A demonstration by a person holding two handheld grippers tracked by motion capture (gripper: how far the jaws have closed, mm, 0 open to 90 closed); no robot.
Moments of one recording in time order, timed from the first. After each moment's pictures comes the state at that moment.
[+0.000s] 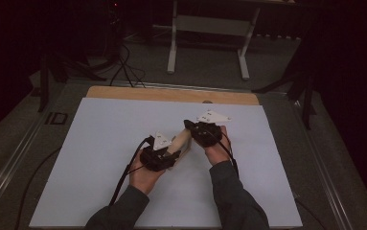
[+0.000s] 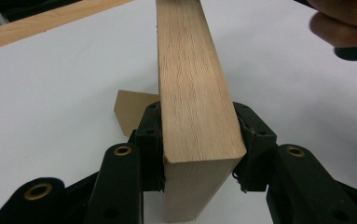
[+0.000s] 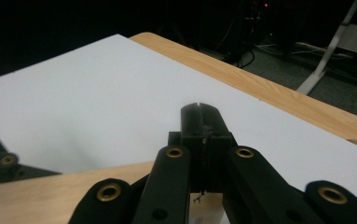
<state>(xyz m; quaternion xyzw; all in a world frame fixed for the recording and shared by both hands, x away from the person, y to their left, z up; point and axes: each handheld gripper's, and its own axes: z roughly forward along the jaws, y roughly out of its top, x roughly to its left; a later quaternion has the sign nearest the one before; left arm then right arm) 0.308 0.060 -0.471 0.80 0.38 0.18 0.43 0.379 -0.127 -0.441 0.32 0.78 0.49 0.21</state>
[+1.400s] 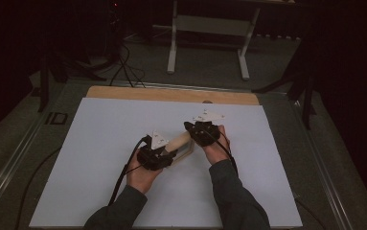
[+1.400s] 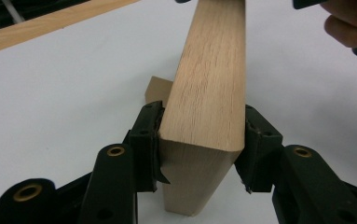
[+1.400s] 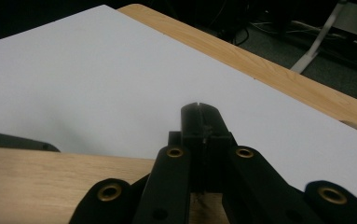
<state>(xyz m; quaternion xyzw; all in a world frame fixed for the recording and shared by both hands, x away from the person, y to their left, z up) 0.310 0.067 -0.472 0.80 0.39 0.19 0.42 0.386 -0.123 -0.447 0.33 0.80 0.44 0.21</state>
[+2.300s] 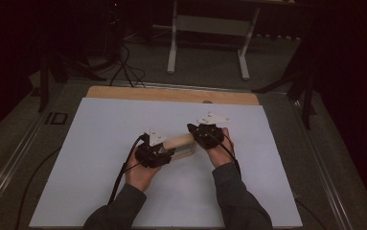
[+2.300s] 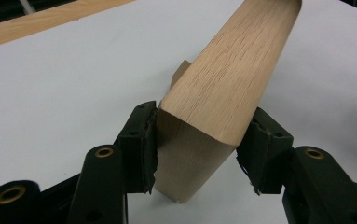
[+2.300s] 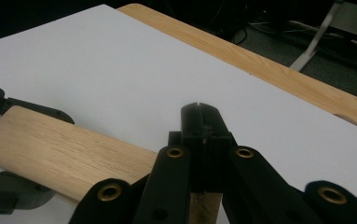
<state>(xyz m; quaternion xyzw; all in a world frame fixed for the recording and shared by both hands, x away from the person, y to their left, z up) 0.317 0.073 -0.474 0.79 0.41 0.19 0.41 0.377 -0.134 -0.446 0.34 0.80 0.45 0.22</state>
